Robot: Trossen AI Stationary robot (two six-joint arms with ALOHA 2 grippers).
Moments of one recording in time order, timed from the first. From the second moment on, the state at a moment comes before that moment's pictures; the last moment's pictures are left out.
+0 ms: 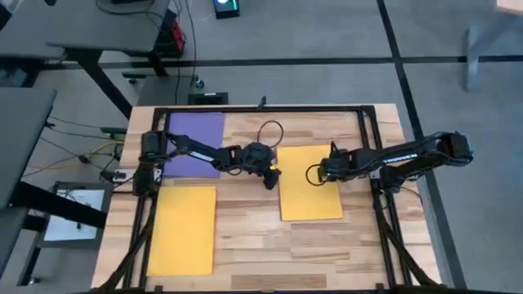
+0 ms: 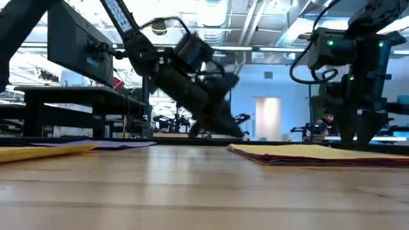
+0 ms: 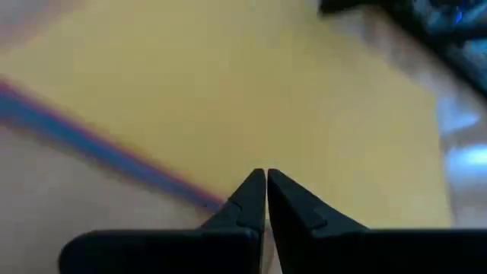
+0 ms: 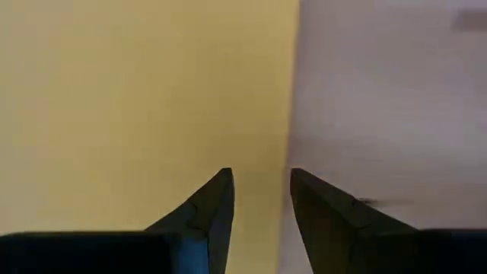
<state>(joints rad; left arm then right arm) 0.15 2.05 1.07 0.40 0.17 -0.49 -0.07 1.25 0.53 -0.69 0.21 1.39</state>
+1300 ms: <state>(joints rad) 0.13 2.08 1.09 0.30 0.25 -0.42 0.02 1.24 0.60 -0.49 0.14 1.30</state>
